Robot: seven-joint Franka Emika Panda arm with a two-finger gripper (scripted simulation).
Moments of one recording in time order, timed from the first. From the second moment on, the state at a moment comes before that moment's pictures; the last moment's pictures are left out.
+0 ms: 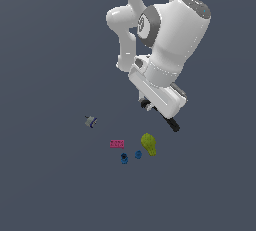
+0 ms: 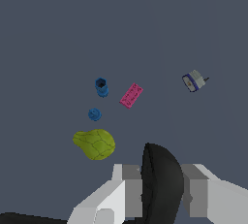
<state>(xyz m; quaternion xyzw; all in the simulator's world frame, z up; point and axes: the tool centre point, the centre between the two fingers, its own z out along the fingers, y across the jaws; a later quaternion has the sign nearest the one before) 0.024 0.059 0.252 0.88 -0.45 0.09 0.09</state>
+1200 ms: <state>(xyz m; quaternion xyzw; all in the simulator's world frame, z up) 0.034 0.144 0.361 0.88 -0.45 0.09 0.09</state>
